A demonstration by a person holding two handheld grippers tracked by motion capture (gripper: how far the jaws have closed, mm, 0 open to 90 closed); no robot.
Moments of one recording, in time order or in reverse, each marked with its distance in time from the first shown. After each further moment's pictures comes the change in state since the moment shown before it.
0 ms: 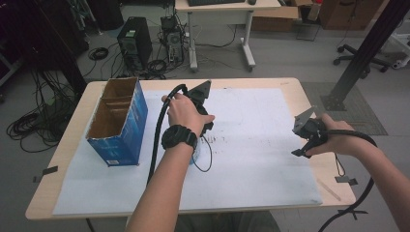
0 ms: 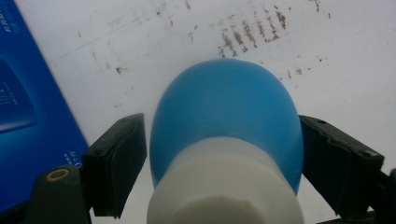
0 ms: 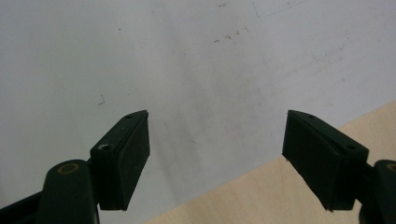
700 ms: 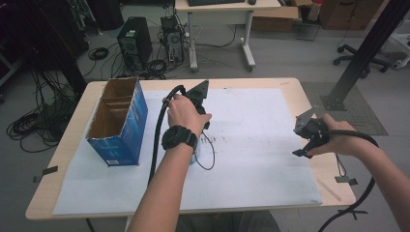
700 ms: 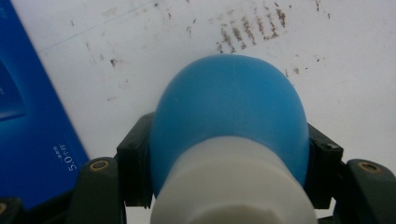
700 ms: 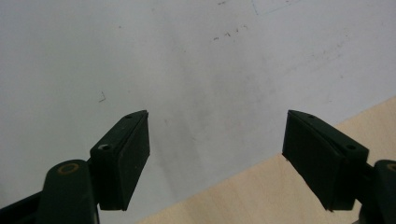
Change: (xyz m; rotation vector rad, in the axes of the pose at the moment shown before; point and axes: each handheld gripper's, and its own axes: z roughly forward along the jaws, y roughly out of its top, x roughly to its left) left arm 0.003 0.000 0.002 0.017 -0.025 -0.040; right arm 0.001 -0.002 -0.002 0.001 -0.004 0.003
